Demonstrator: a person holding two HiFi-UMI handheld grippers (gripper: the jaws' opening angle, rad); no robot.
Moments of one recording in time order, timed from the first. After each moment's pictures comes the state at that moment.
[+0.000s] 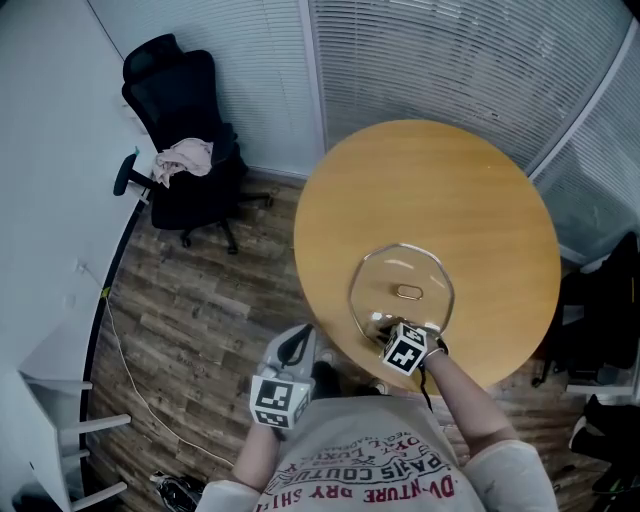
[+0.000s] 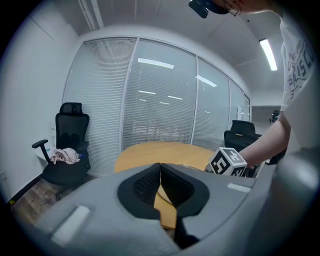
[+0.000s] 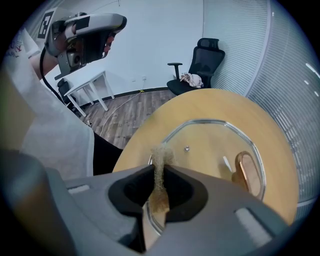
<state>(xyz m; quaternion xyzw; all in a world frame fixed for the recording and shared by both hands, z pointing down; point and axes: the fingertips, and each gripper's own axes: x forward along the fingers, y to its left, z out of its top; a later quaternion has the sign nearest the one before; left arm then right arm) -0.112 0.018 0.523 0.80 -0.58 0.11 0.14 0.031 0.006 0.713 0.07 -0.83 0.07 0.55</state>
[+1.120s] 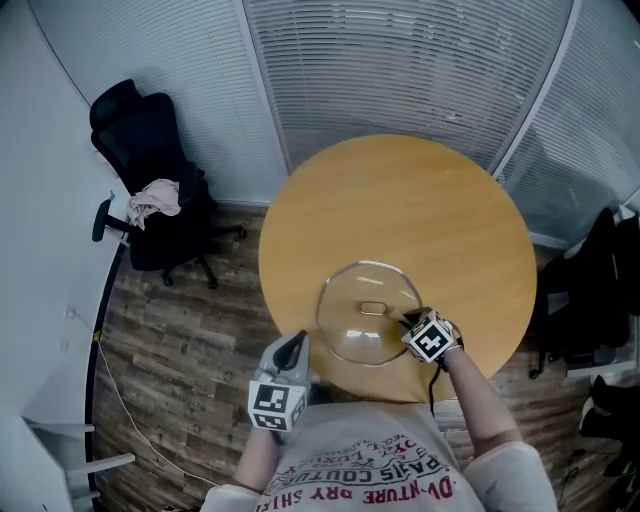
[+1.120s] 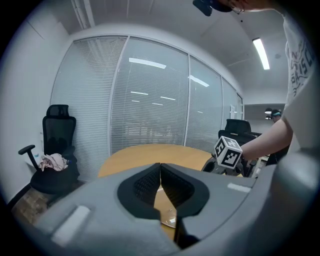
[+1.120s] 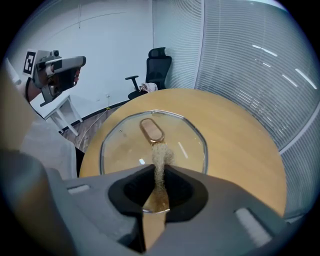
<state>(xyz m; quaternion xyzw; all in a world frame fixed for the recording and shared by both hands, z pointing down) -0.050 -0.029 0.513 0.82 -0.54 0.12 0.12 0.167 -0.086 0.685 0.26 -0.82 0.15 0.49</state>
